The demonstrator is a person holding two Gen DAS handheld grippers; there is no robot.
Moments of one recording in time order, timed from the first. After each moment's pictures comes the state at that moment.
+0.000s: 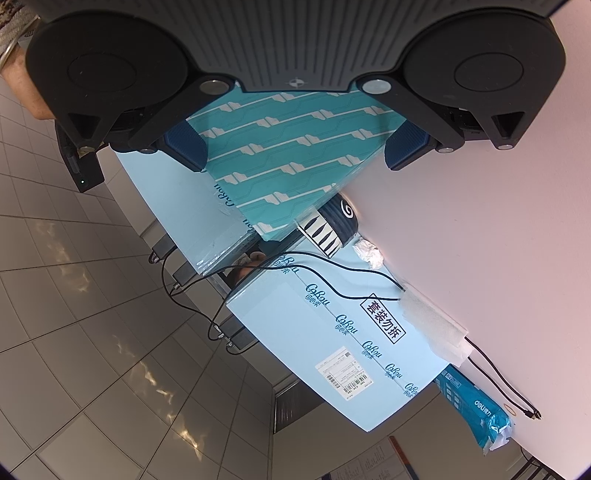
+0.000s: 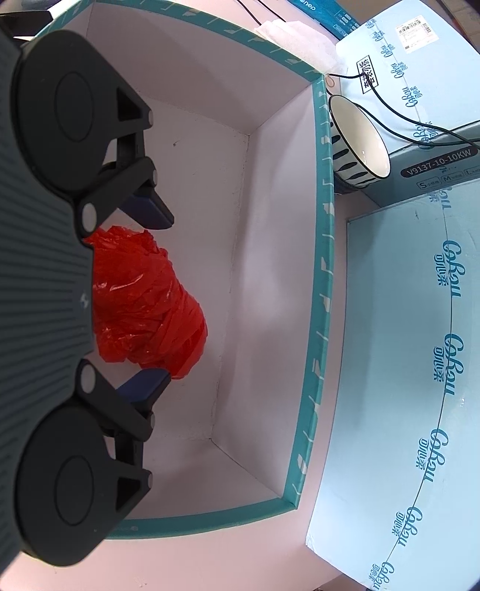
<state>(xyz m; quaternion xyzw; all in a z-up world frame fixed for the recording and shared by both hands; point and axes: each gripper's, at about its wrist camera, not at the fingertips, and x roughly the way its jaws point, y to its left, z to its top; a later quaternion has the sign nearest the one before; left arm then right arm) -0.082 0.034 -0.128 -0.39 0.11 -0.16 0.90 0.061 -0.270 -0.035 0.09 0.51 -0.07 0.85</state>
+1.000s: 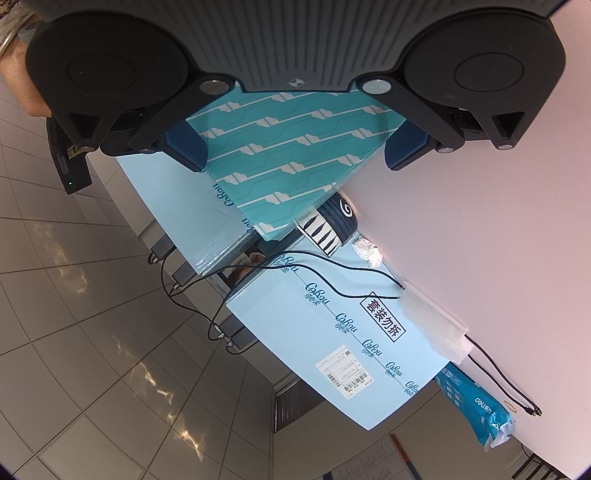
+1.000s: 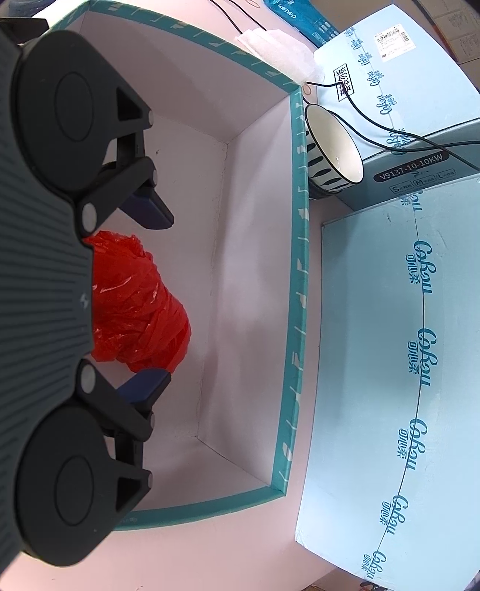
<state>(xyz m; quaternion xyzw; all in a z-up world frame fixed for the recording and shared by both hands) -0.083 0.032 -0.127 -0.39 0.11 -0.15 0.90 0.050 -0.270 -0.027 0.10 0.47 -0.07 0.88</state>
